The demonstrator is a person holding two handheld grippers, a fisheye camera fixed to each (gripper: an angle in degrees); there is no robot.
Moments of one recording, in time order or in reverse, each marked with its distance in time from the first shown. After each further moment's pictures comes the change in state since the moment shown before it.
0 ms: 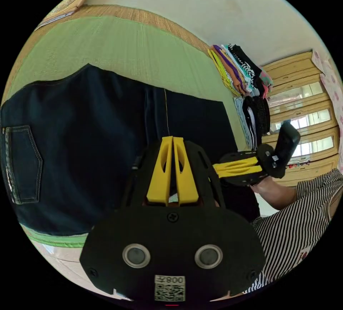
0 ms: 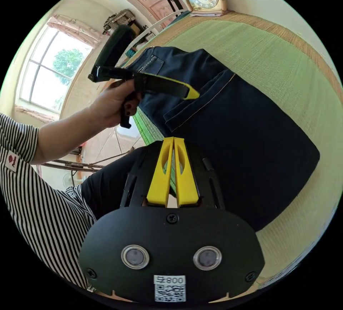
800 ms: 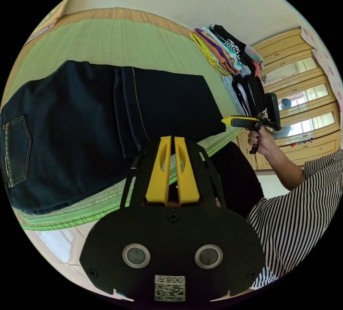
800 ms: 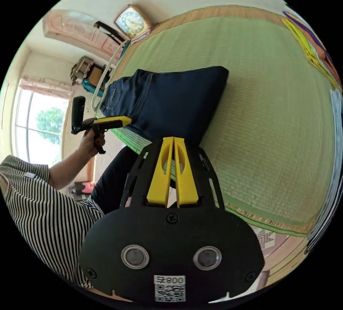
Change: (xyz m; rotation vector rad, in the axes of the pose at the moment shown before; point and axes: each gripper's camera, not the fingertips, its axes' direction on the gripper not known) left arm 0.152 0.022 -0.015 -0.059 -0.021 0.111; right arm 0.189 0.217 -0.034 0.167 -0.039 0.425
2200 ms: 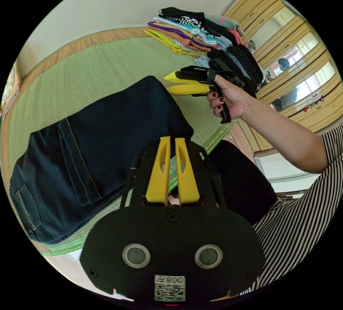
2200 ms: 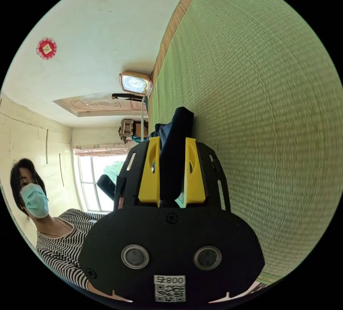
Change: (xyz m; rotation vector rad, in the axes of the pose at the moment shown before) left arm 0.252 -0.038 -0.020 -0.034 -0.147 0.285; right arm 0.367 0.023 0.069 0.212 -0.577 0.337
